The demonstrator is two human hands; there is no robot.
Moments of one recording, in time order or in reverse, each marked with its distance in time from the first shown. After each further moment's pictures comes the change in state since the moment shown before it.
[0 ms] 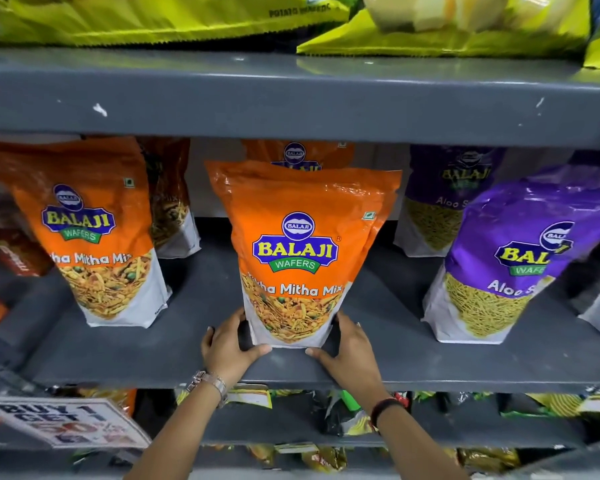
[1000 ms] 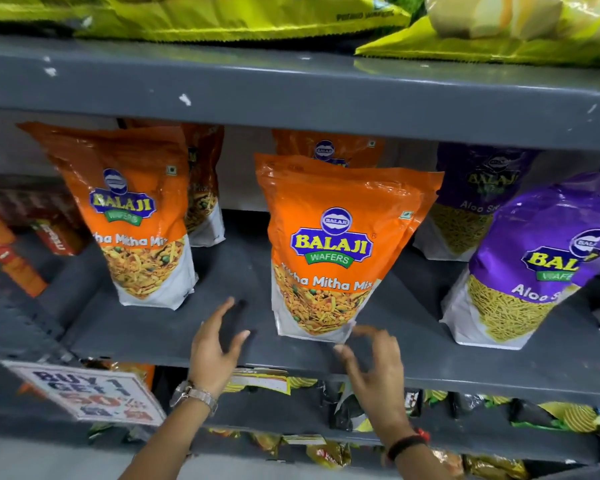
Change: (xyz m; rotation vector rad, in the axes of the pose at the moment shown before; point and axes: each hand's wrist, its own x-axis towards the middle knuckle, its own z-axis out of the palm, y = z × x) left_hand -0.029 -0.025 -0.038 -0.216 0.219 0.114; right_hand -0.049 -0.018 -0.004 0.051 0.284 -0.208
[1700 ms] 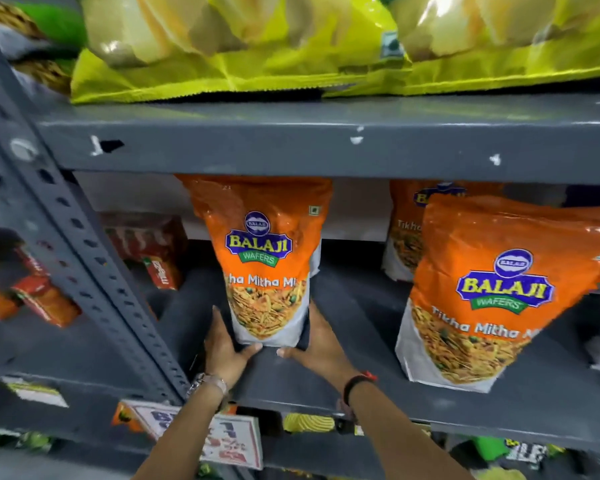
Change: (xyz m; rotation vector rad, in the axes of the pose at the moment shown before) left_hand 0.094 -0.103 -0.134 -0.045 -0.070 -0.298; right_hand 0.071 -0.110 0.236 0.311 -0.570 0.138
